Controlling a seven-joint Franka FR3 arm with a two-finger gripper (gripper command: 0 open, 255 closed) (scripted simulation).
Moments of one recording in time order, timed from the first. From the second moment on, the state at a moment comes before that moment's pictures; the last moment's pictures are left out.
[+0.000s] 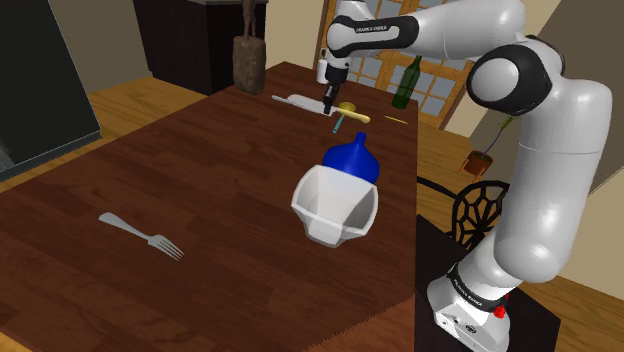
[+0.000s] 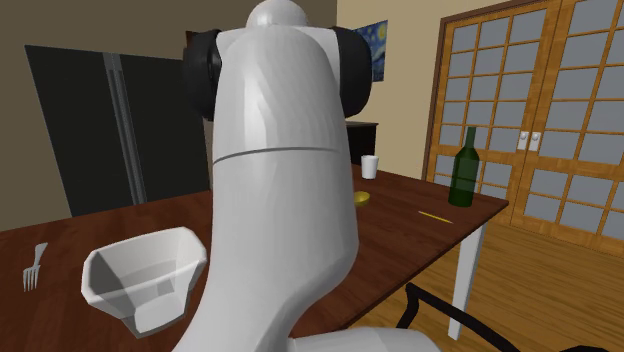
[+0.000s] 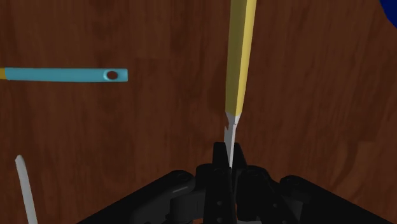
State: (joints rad) arm 0.02 0.42 -0.13 -1.46 0.05 1.89 -0.61
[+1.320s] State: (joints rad) arm 0.29 0.07 0.02 -1.94 -0.01 2.03 -0.19
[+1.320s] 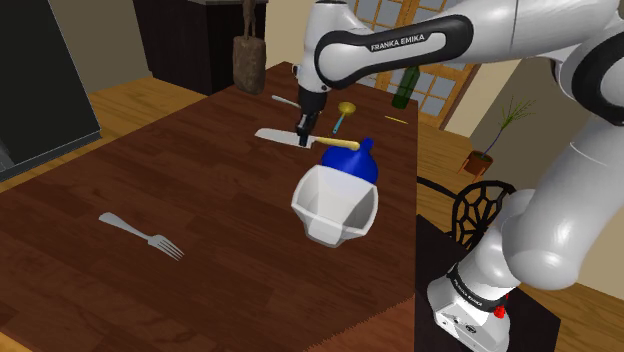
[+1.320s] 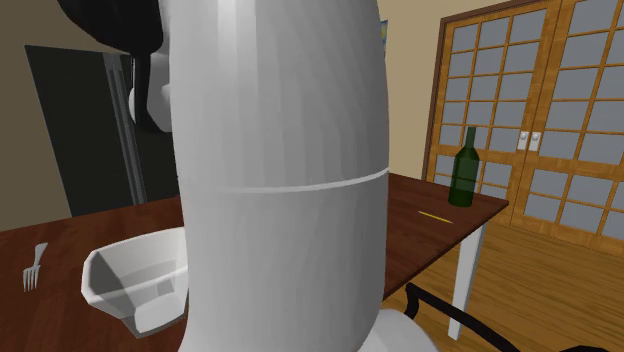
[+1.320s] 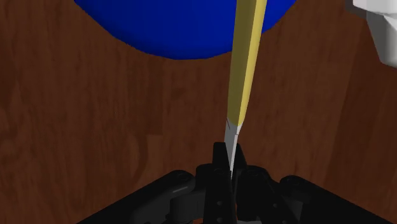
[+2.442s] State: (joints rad) arm 0.49 0.05 0.21 -1.96 -0.03 2.02 0.21
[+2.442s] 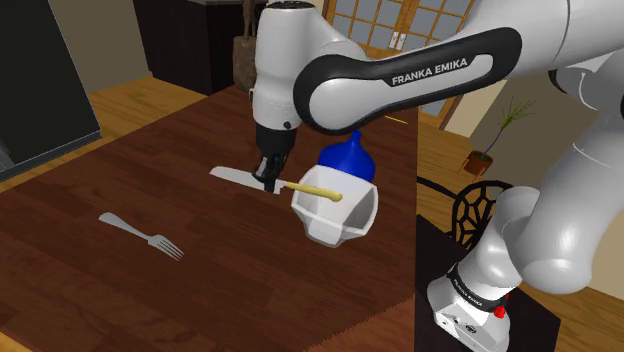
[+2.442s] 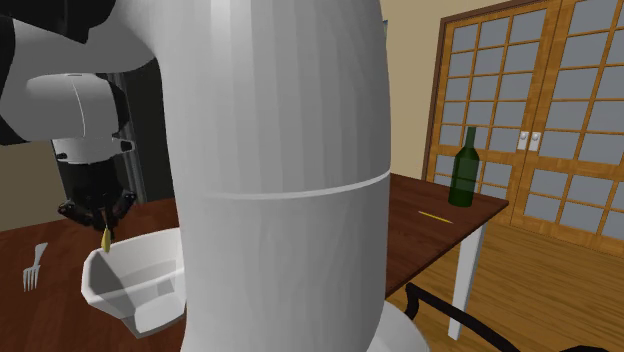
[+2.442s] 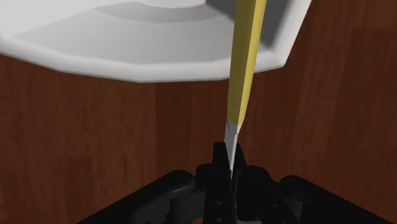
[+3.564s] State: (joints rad) arm 0.74 0.31 0.36 -1.64 -0.13 1.93 0.62
